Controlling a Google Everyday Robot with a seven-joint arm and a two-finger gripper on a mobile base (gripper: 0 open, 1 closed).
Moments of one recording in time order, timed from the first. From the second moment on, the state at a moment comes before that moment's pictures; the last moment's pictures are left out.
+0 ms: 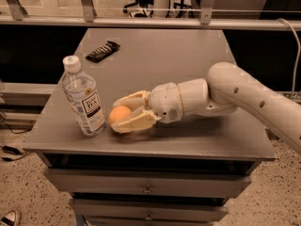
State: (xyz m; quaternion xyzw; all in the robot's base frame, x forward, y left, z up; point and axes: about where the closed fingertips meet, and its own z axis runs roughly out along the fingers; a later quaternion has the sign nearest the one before) arm 0.479 0.058 0.848 -0.55 0.55 0.47 0.42
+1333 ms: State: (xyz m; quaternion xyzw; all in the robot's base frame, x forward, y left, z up) arm 0.470 0.071 0.841 -0.54 0.55 0.49 0.40
